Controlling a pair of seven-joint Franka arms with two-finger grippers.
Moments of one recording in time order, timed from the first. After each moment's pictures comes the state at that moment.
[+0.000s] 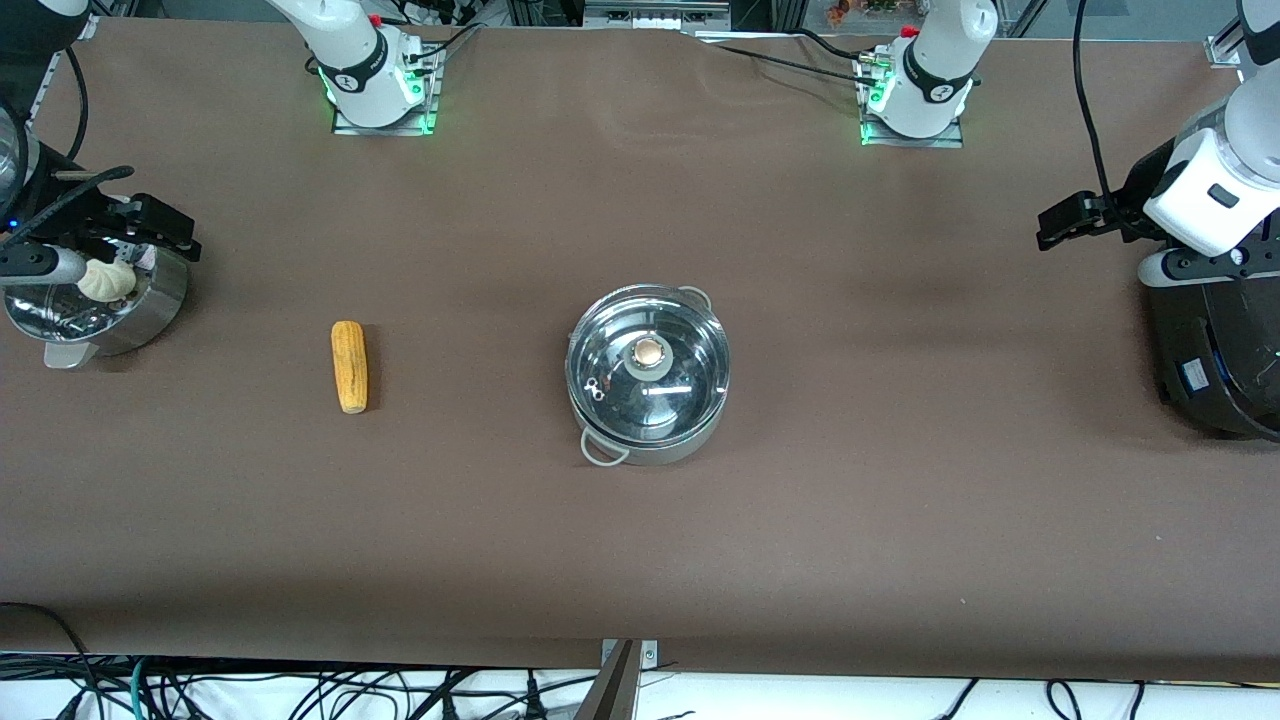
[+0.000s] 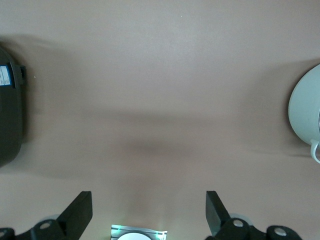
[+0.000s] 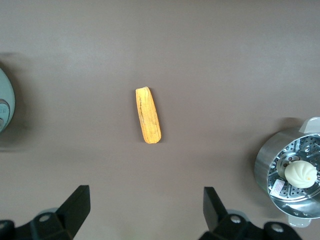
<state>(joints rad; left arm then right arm) -0.03 0.03 -0.04 -1.59 -0.01 1.47 -0.19 0.05 0.02 -0.04 -1.64 0.01 1.62 -0.02</state>
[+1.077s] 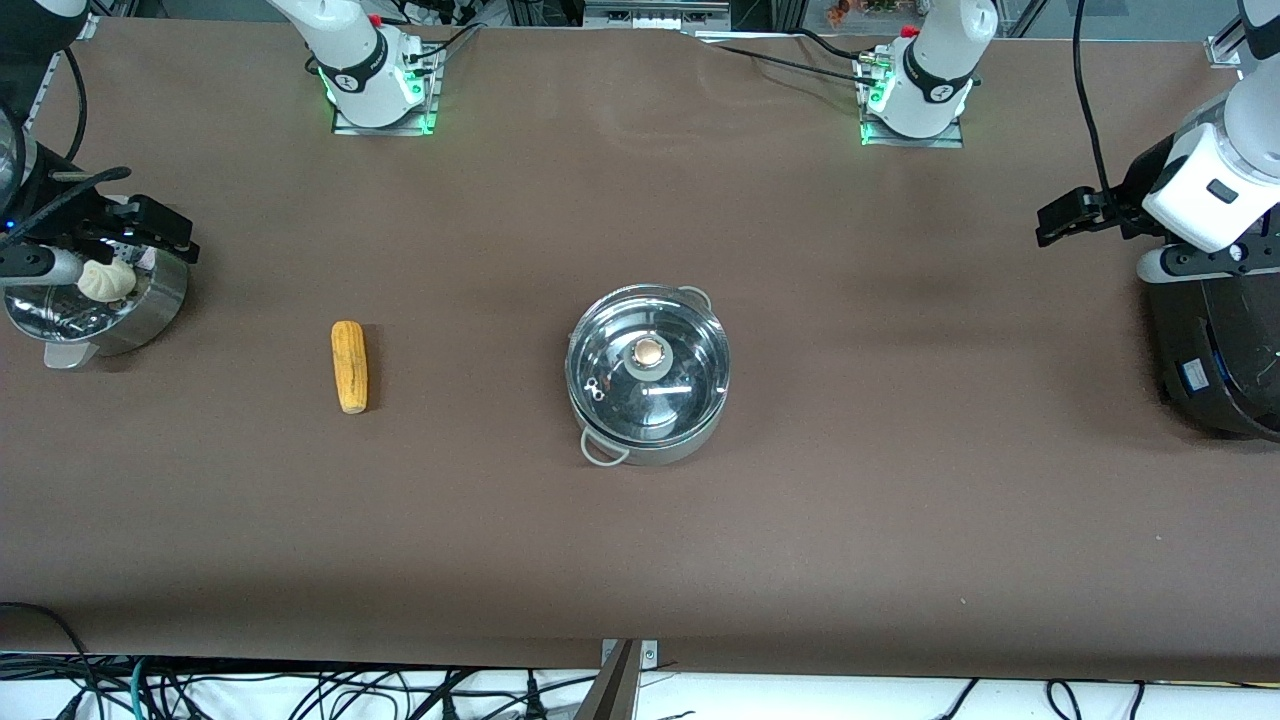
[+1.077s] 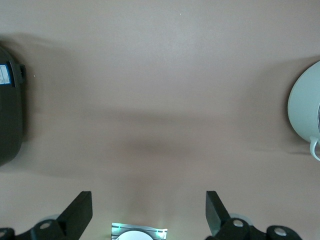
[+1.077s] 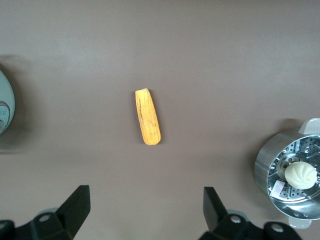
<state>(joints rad) -0.03 0.03 -0.04 -1.59 -0.01 1.46 -0.19 0.05 0.02 -0.04 -1.64 0.01 1.62 -0.02</state>
